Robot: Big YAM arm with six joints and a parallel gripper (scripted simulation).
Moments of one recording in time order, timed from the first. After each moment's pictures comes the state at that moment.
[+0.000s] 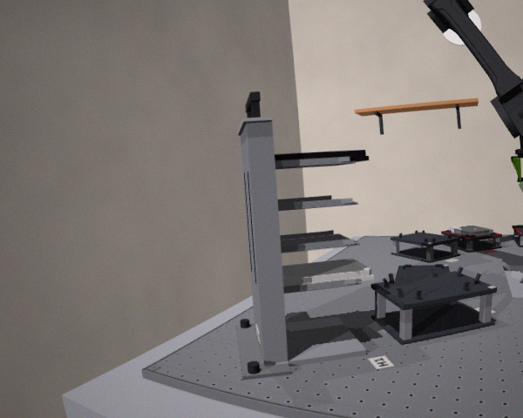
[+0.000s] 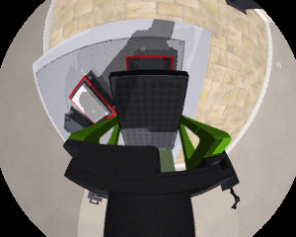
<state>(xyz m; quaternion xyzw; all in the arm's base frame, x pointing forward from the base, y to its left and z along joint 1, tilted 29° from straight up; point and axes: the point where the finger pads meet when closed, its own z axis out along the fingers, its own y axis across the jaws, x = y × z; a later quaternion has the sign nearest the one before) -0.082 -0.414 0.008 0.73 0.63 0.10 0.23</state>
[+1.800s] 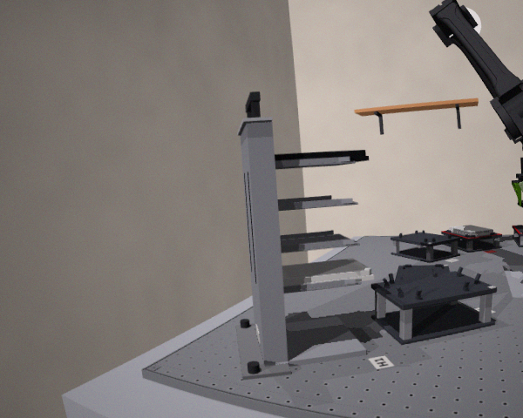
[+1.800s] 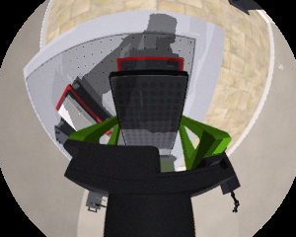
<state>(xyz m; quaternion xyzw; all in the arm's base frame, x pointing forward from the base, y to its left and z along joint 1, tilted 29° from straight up) -0.051 -0.433 -0.056 0.73 0.63 0.10 0.23</state>
